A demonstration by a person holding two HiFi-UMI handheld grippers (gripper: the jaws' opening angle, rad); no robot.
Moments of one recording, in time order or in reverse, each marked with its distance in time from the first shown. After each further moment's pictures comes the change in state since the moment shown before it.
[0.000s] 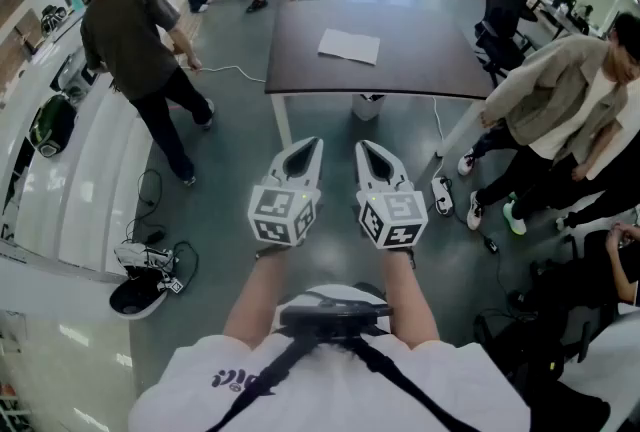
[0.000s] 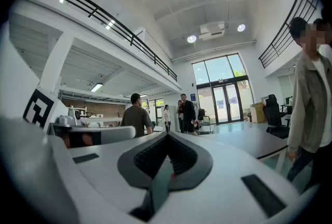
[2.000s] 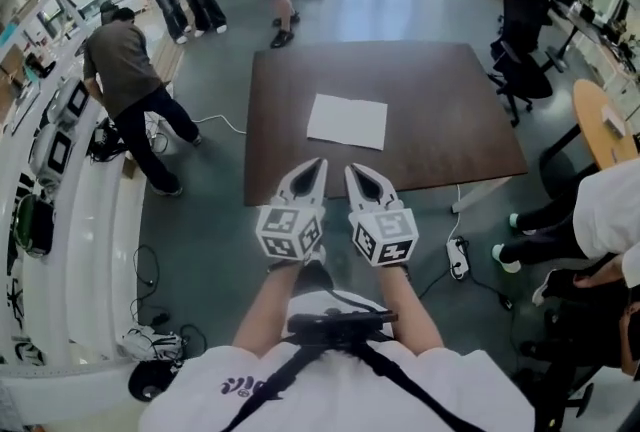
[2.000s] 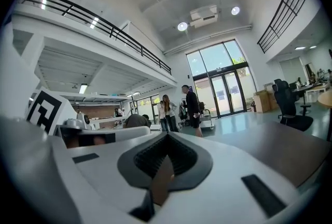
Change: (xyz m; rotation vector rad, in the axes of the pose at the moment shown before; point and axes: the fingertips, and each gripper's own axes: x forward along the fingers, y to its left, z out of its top) left arm 0.463 0.234 -0.018 -0.090 0.063 -0.036; right arm 0.442 -0.249 -0.010 0.089 0.044 0.016
